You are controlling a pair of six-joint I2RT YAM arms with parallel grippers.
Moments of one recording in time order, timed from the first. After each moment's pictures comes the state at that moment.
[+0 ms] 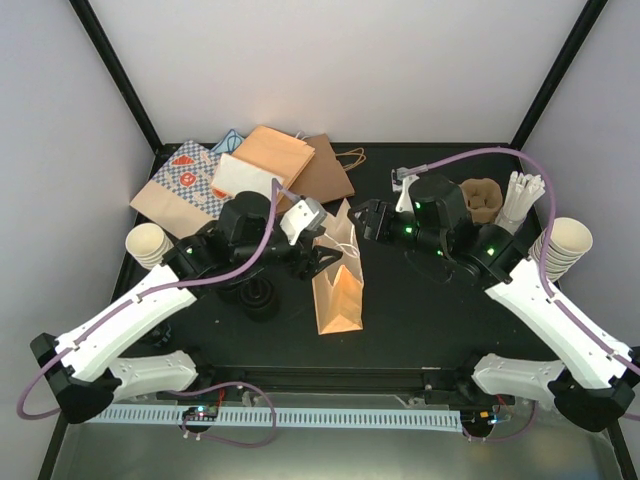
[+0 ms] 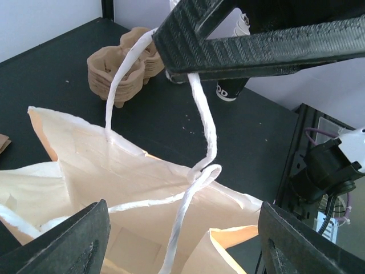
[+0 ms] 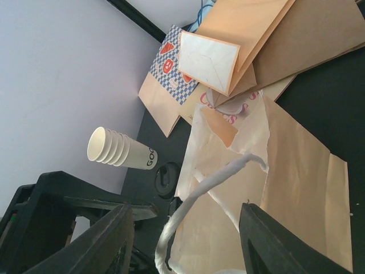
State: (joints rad) left arm -0.82 1.10 1.18 -0.54 0.32 -0.08; right arm 0.79 1.13 1.36 -0.72 -0.06 0.83
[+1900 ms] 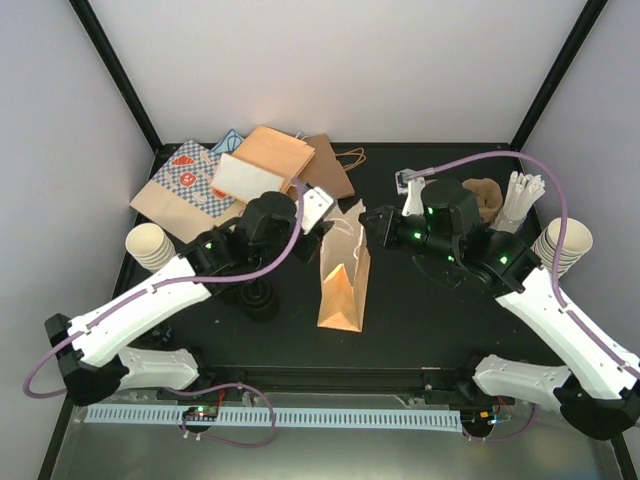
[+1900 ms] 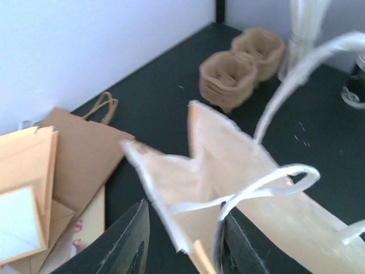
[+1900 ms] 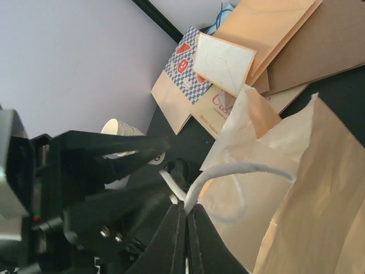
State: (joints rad) left arm -0.93 1.22 1.31 -0.60 -0.17 0.01; right arm 0.79 1.09 1.35 -0.71 -0.10 0.77
